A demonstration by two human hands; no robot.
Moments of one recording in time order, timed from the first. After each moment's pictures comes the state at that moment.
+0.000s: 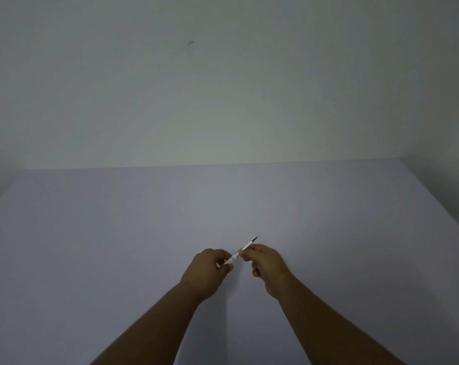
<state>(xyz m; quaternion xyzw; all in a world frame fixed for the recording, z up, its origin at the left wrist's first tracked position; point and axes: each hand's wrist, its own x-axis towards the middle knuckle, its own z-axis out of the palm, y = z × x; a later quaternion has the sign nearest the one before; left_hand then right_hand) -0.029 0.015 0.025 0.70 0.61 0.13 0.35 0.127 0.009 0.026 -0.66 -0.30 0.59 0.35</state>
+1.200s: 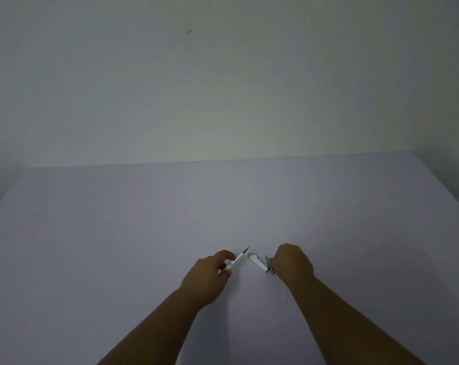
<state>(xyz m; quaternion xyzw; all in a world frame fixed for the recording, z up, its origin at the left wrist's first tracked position) -0.033 0.009 0.024 0.69 0.61 0.08 0.39 0.165 0.026 -0.004 -0.81 -0.53 0.25 -0.01</state>
